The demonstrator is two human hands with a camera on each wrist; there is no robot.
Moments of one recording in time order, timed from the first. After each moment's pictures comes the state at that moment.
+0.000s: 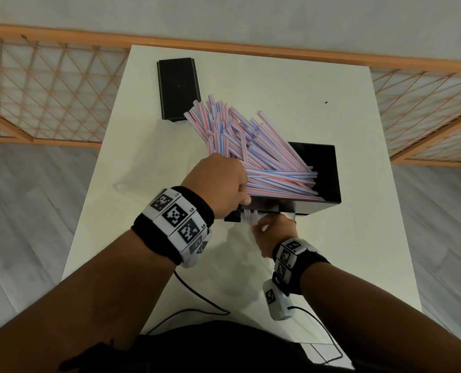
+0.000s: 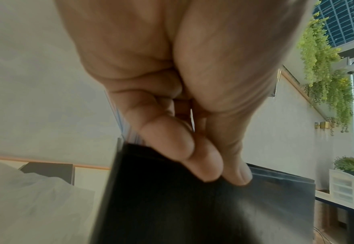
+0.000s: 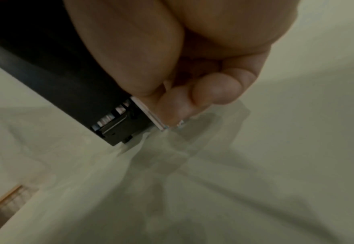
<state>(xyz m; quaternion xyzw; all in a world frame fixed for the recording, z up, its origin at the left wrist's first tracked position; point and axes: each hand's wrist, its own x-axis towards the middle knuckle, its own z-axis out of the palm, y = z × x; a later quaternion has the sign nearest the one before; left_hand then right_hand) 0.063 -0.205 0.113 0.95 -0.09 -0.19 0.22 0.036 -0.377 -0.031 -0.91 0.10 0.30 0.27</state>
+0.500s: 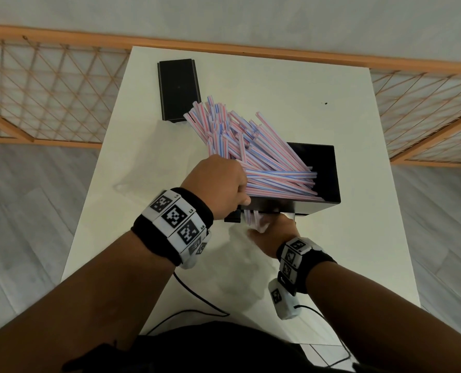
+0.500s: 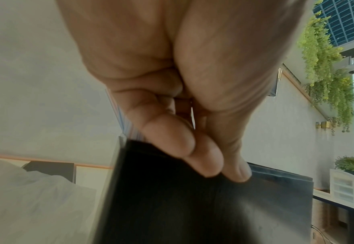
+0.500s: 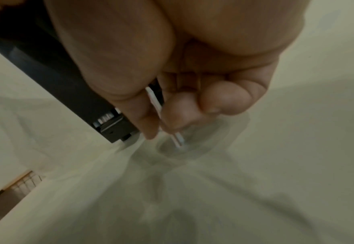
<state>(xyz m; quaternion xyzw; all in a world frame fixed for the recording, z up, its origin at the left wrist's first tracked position) 0.063 -0.203 0.110 0.96 -0.10 -0.17 0.22 0.040 -0.385 -0.020 -0.92 0.06 0.32 0.23</state>
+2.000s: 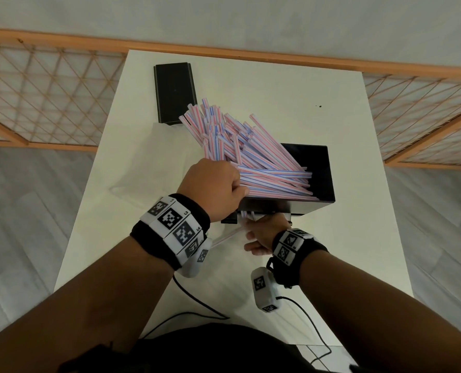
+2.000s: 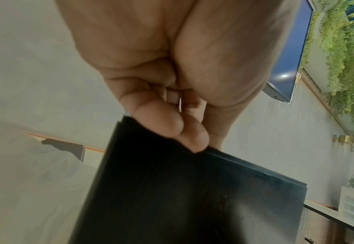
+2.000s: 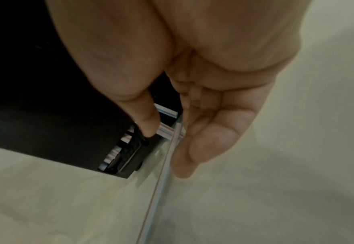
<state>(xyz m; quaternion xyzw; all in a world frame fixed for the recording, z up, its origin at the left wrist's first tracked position) 0.057 -0.206 0.098 0.97 -0.05 -0.09 0.23 0.047 -0.363 0.003 -0.73 0.28 0.42 0.45</state>
